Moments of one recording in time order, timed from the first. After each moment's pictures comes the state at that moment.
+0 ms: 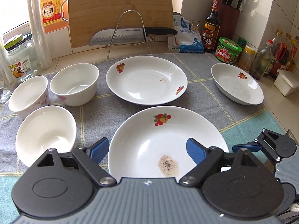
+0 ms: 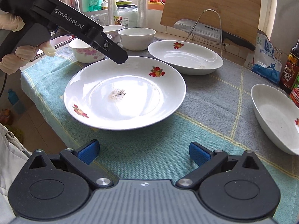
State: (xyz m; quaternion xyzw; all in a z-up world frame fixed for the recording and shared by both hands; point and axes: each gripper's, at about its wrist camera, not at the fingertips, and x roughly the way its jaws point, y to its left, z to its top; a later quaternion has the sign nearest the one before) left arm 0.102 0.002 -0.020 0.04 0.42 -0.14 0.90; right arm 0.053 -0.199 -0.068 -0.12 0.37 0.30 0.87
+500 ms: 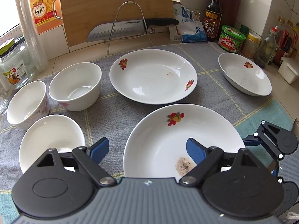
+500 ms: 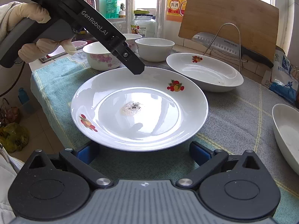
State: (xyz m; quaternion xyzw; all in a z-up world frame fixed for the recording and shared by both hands) left arm 0.132 0.009 -0.025 0.08 0.45 -0.16 0.88; right arm 0.059 -0.189 -0.080 -0.12 0.31 0.36 0.87
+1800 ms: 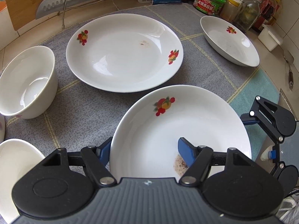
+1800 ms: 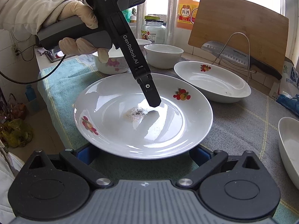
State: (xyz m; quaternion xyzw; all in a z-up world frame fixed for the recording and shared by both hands) left arm 0.192 -0.002 -0.060 0.11 0.55 -0.28 0.78; right arm 0.065 -0.181 -0.080 -0.14 0.30 0.38 0.86
